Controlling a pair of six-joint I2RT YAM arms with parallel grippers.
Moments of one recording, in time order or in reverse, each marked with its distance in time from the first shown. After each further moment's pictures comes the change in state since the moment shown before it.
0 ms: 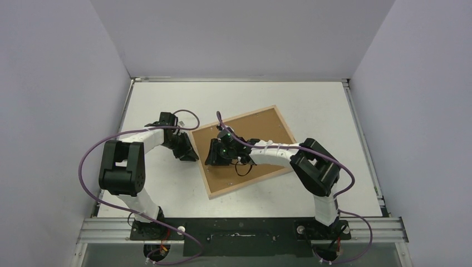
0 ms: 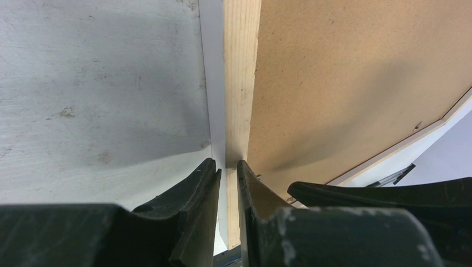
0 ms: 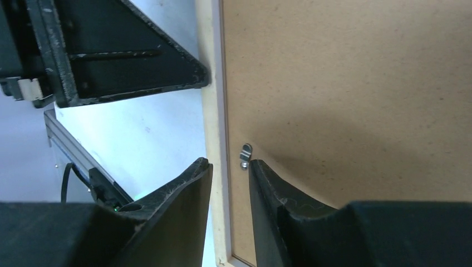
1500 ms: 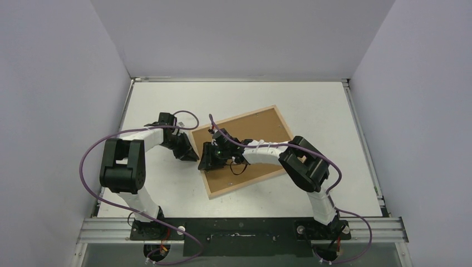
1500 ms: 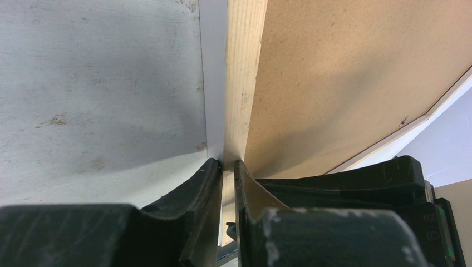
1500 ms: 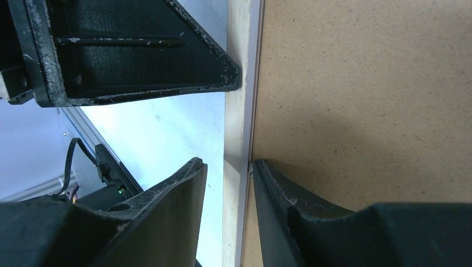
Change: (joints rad) left arm 0.013 0.031 0.001 0.010 0.051 -0.014; right arm 0.011 0.119 0.076 0.052 -0.149 -0.024
